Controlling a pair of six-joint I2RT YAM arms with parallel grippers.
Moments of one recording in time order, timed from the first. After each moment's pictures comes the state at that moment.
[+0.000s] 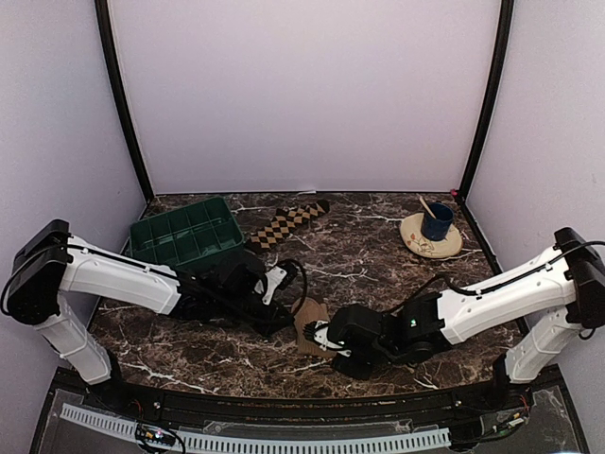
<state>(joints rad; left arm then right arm) -1.00 1.61 0.82 -0.01 0.14 -0.35 1.38 1.54 0.87 -0.40 0.34 0.07</state>
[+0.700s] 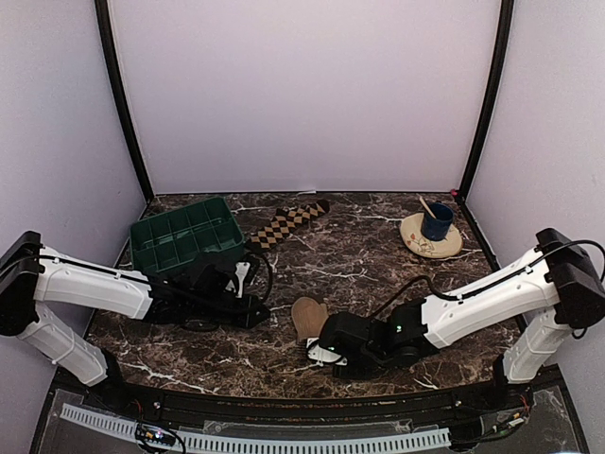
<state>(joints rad) -0.93 1.42 0.65 0.02 0.06 -0.65 1.38 1.64 0.88 -0.38 0.36 -0.23</state>
